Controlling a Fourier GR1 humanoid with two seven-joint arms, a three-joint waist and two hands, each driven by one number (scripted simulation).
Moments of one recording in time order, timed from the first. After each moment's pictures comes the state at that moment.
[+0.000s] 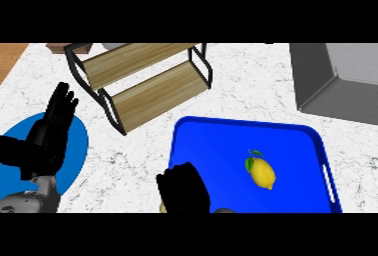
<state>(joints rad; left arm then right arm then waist) -0.09 0.27 -0.03 -1.67 0.10 0.23 0.15 -0.44 -0.02 0.96 -1.52 0.82 0.29 0.75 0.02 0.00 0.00</state>
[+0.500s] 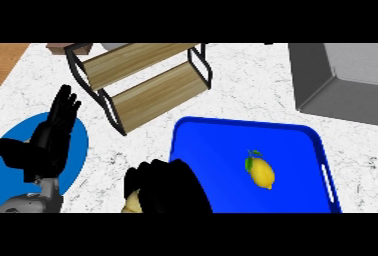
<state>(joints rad) -0.08 0.25 -0.03 -1.67 0.08 0.23 0.15 -0.58 0.00 0.90 -1.81 0.62 0.09 0.96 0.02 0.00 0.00</state>
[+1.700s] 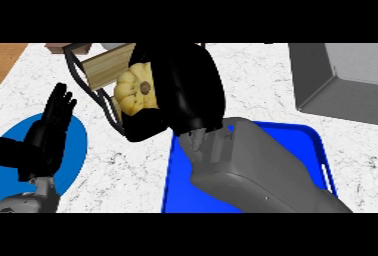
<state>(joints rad) -0.09 0.24 0.01 -1.68 0.07 0.20 0.16 -1.00 0.00 0.47 -1.55 0.64 -0.05 0.97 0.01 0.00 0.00</state>
